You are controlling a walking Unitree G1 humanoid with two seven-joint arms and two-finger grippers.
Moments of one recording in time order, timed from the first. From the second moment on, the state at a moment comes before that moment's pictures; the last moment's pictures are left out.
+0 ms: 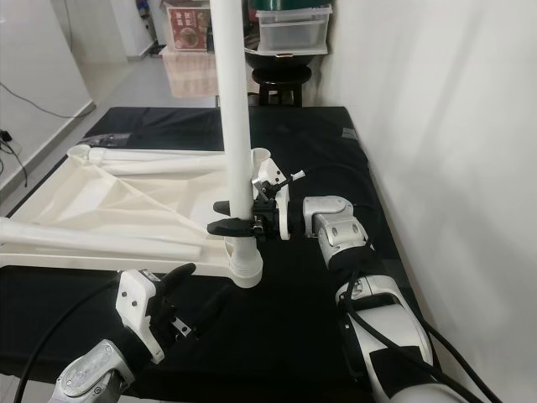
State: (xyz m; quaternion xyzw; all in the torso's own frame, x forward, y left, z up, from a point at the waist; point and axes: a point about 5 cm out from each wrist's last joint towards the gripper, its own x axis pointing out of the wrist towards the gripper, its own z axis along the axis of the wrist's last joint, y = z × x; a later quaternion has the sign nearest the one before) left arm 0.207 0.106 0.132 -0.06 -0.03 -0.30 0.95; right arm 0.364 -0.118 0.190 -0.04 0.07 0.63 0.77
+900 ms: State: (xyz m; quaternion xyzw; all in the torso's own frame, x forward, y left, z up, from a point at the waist) left arm 0.204 0.115 0.131 -0.06 -0.03 -0.27 0.96; right arm 0.330 -0.079 0.152 -0.04 0.08 0.34 0.94
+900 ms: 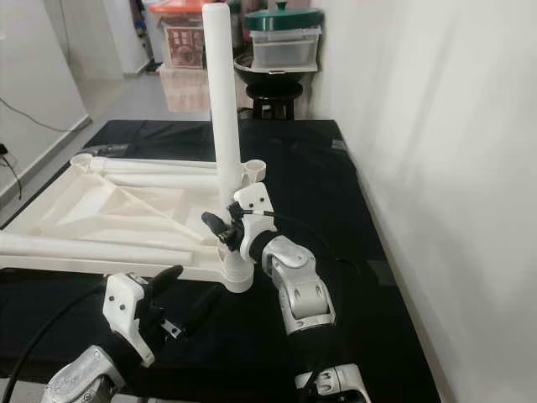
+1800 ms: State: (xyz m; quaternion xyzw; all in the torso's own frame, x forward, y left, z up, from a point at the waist) left arm 0.211 0.107 0.129 -0.08 -0.03 -0.30 0.95; right arm 0.357 -0.084 0.191 -0.08 0.07 0.66 0.75
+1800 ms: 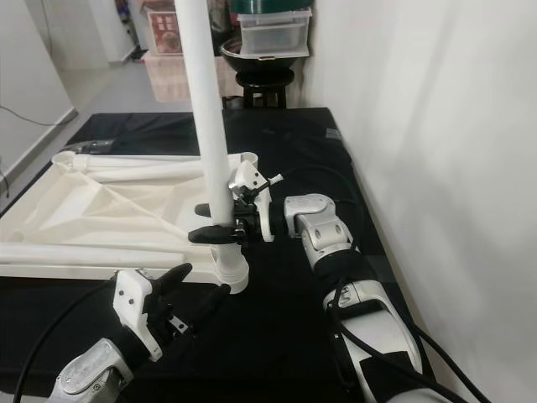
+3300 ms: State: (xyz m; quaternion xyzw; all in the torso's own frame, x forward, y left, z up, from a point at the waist) left arm 0.211 0.106 0.131 -0.08 -0.03 -0.31 0.95; right arm 0.348 -0.076 0.207 -0.04 0.03 0.63 0.77
